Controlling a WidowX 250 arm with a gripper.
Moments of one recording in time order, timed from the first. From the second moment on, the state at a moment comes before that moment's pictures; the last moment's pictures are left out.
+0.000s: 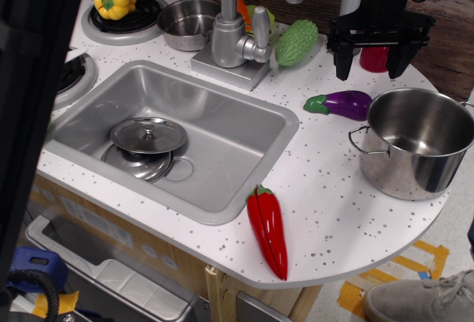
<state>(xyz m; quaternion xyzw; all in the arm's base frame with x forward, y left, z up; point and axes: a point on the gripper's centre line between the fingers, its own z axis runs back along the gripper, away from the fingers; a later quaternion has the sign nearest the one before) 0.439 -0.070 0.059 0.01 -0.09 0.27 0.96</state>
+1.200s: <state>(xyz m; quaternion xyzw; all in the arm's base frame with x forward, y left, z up) 0.460 -0.071 0.039 0.00 -0.09 0.44 0.89</state>
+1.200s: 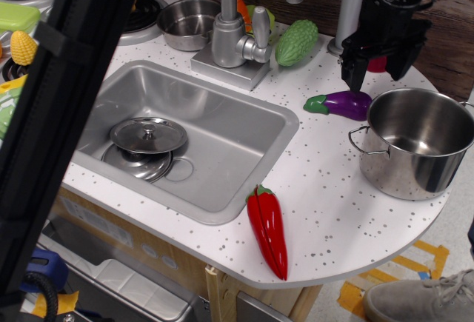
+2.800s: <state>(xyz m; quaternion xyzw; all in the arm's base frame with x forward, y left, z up) 0.444 -0.060 0.002 0.00 -0.07 0.61 0.79</state>
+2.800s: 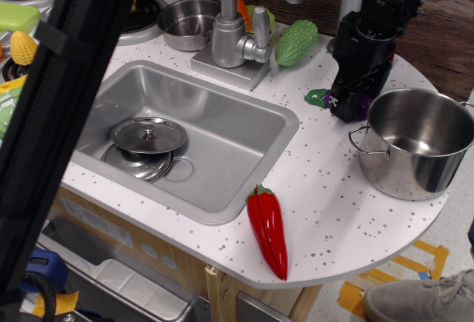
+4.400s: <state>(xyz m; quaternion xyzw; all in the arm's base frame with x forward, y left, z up) 0.416 -0.102 0.090 0.06 -0.08 0.66 0.75</state>
